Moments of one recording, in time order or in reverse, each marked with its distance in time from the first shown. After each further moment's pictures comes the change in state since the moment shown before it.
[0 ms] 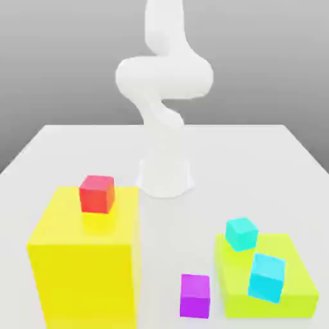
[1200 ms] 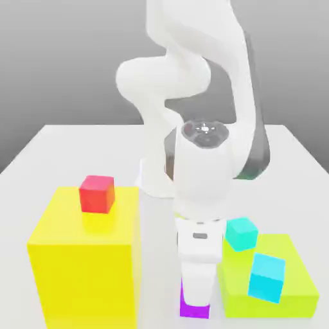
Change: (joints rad) arm 0.239 1.083 -0.091 -0.223 0.171 0.561 -1.388
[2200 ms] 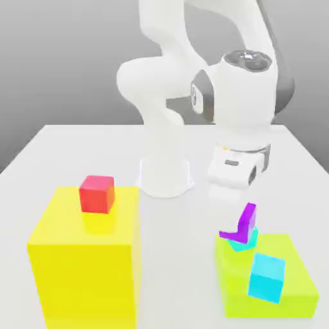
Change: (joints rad) arm 0.136 -0.532 0.060 -0.170 -0.097 -0.362 0.769
